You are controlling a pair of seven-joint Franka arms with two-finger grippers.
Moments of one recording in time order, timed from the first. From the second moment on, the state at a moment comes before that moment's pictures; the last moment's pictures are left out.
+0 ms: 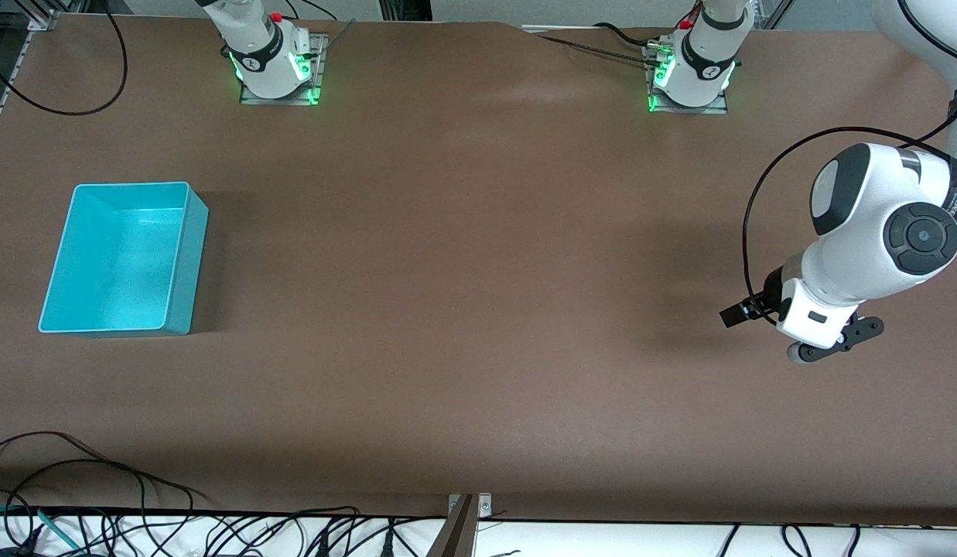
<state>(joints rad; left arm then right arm) 0.28 0.44 -0.47 -1.55 0.22 1.88 -0.62 -0.57 0.42 0.05 -1.47 0.35 1.96 -1.57</state>
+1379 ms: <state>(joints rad) 0.28 0.44 -0.47 -1.55 0.22 1.88 -0.62 -0.31 0.51 0.08 -1.46 0.10 1.84 -1.56</state>
